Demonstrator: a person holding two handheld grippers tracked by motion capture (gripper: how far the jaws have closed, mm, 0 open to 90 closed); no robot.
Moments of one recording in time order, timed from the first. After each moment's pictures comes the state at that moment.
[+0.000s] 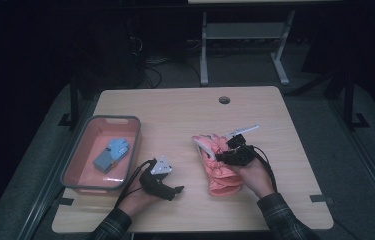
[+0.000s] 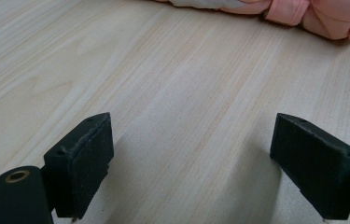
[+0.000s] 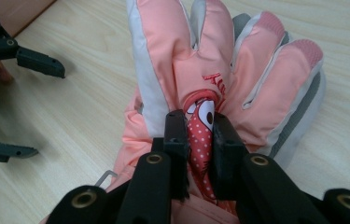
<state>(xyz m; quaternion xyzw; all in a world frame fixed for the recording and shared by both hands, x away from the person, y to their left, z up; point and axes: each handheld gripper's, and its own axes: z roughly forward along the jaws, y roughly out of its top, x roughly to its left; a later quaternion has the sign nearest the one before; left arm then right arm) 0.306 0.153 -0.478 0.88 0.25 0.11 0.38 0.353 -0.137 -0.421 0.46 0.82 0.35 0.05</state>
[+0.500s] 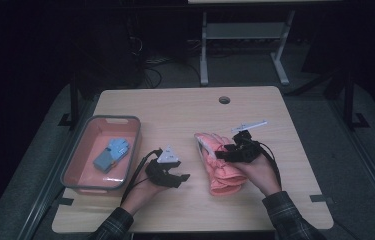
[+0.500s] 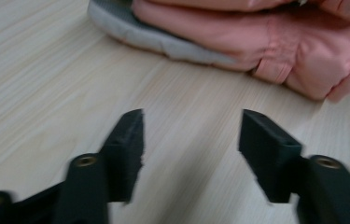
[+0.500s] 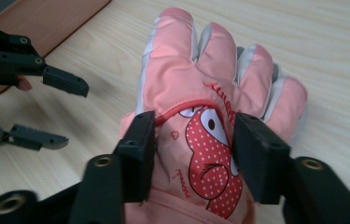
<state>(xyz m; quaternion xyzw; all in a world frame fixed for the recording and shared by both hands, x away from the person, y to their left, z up) 0.322 0.130 -0.446 0.88 0.26 0.09 0.39 0.353 -0.150 -0.403 0.45 0.81 0.38 0.05</state>
